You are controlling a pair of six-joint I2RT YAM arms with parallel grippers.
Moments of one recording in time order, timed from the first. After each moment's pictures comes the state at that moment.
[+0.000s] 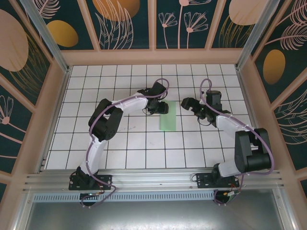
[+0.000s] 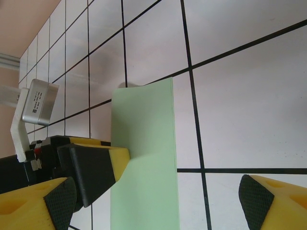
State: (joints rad) left arm -0.69 2.25 1.68 -0.55 0.15 -0.58; right arm 0.16 1.44 0.72 0.00 -0.45 0.63
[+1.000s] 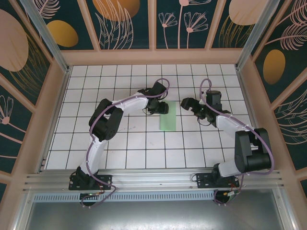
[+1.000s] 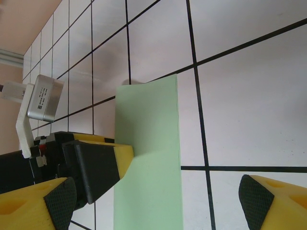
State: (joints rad) left arm -0.69 2.25 1.69 -0.57 0.14 -0.56; right arm 0.16 1.44 0.72 0.00 -0.47 0.63
